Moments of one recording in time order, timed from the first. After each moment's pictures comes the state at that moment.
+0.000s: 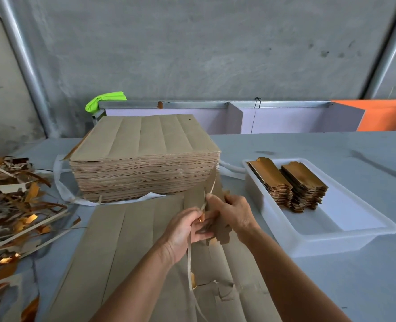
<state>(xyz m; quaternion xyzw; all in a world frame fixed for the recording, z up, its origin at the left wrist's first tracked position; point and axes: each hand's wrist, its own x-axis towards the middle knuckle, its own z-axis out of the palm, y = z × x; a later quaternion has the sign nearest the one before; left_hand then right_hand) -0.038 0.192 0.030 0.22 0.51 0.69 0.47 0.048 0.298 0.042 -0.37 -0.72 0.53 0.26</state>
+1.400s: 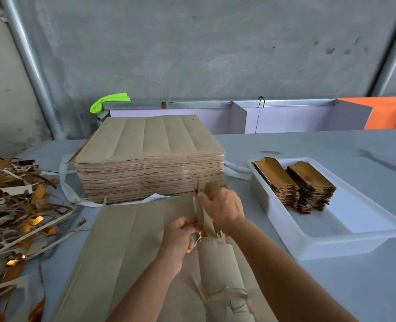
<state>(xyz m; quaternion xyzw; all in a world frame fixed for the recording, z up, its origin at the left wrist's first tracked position) -0.045 0.186 0.009 0.14 0.67 0.65 0.33 0.010 0.288 0.058 -0.38 -0.88 0.19 0.18</state>
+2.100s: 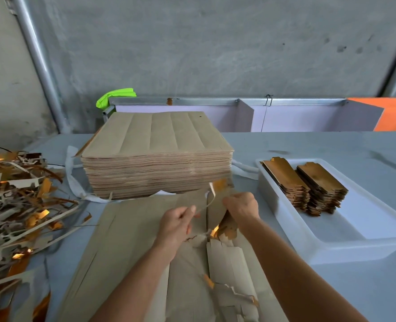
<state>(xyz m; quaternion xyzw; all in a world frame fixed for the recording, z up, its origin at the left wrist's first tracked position) -0.076 0.180 0.007 0.29 0.73 0.58 0.22 0.010 0.311 0.040 -0.52 -0.69 0.45 0.23</state>
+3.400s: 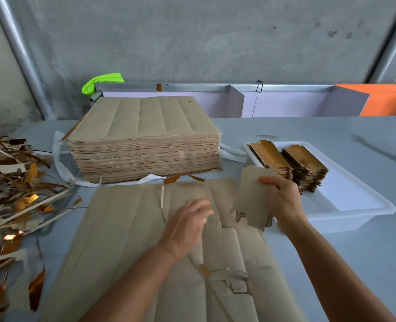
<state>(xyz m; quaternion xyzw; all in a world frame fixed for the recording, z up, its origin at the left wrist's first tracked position) -0.036 0.175 -0.008 0.64 0.71 0.28 -0.08 0.114 0.335 0.037 -0.43 -0.66 0.46 0.40</state>
